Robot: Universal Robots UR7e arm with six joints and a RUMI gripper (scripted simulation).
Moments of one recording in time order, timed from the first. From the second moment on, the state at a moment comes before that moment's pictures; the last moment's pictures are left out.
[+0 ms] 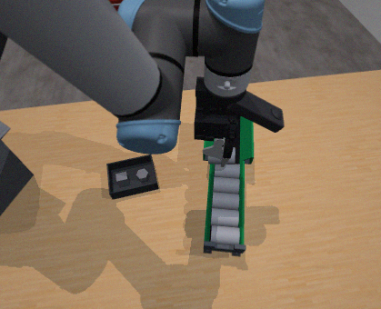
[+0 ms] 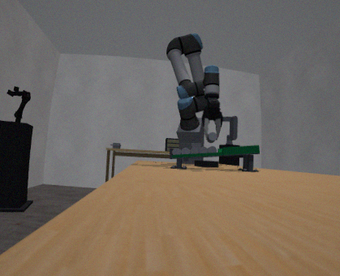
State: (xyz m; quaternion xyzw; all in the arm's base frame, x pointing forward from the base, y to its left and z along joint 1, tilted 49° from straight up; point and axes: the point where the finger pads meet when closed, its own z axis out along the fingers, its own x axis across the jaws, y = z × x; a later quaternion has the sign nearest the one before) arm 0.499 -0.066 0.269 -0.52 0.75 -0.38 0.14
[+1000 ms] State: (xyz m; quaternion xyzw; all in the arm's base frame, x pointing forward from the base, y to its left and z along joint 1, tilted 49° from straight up) arm 0.515 -0.035 0.263 -0.52 0.75 -0.38 0.14
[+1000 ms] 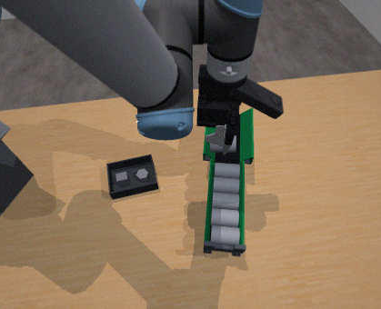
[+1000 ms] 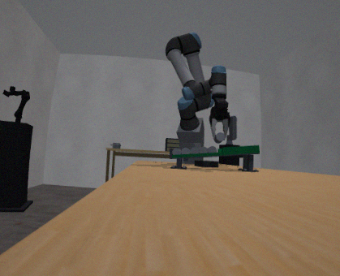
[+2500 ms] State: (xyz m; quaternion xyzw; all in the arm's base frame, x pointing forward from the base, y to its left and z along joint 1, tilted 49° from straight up) arm 0.535 -0.008 0.266 -0.52 0.75 -0.39 0.13
